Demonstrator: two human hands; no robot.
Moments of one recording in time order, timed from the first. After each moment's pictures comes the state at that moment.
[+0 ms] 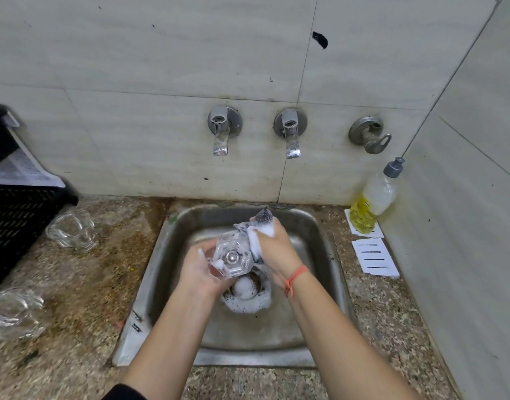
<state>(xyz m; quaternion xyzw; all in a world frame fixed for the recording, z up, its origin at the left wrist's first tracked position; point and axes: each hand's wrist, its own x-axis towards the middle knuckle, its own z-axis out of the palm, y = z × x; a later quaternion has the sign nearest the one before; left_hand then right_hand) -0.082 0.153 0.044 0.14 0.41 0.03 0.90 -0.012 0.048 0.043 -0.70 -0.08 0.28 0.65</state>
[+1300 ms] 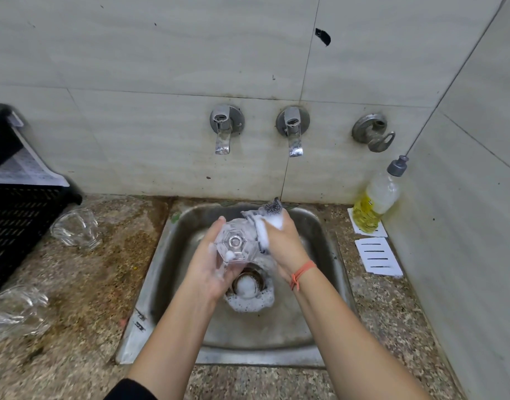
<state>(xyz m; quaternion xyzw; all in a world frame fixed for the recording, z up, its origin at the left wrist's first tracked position) -0.076 0.151 0.043 0.25 0.34 0.01 0.91 -0.004 0.055 0.041 -0.71 -0.01 0.25 0.66</state>
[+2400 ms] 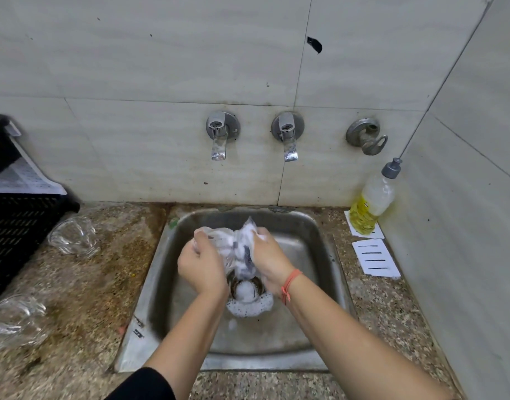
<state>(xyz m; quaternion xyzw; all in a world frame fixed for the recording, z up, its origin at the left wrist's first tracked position) -0.067 0.139 0.015 0.57 0.46 0.40 0.56 -0.018 0.061 0.031 -0.66 -0.07 0.33 0.67</state>
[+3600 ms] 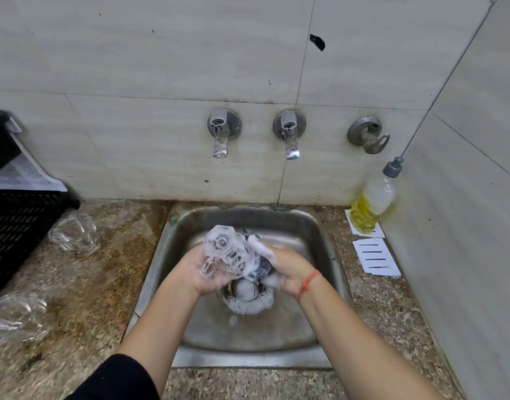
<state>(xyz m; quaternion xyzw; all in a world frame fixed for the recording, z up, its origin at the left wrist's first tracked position) -0.074 0.174 0.038 0.30 0.41 -0.12 0.85 -0.002 0.037 0.001 -0.53 0.03 0.47 0.70</state>
